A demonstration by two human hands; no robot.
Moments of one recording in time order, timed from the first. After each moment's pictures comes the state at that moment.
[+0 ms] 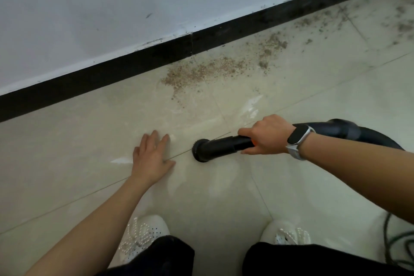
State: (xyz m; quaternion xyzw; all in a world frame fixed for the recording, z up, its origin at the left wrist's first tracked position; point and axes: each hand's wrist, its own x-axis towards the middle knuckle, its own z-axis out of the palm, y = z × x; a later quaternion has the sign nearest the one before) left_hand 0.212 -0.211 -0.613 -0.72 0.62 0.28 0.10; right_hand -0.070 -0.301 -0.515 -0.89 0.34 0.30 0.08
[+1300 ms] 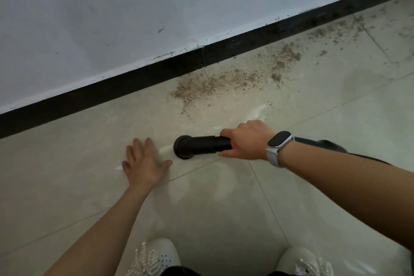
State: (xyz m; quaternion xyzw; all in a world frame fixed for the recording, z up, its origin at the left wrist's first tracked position) left_hand 0.235 -0.239 -0.618 -0.83 0.47 0.30 0.07; right_hand -0.005 -0.333 -0.530 -0.87 0.40 0.24 0.15
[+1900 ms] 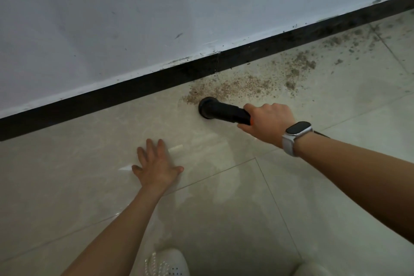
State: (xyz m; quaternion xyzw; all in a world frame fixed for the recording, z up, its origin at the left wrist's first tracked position) left_hand 0.235 -0.255 -0.612 -0.82 0.46 0.33 0.09; right_hand 0.005 -0.374 -0.523 -0.83 0.53 0.19 0.07
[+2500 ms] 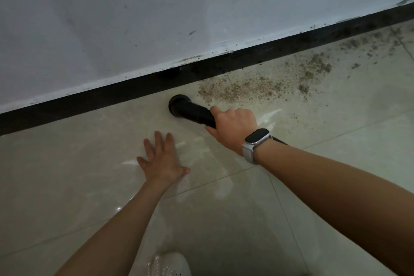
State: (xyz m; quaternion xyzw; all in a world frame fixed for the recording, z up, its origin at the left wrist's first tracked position) left_hand 0.241 -0.271 -0.610 -0.79 0.48 0.36 0.11; right_hand 0.087 -0.365 -0.541 -0.86 0.49 0.13 0.09
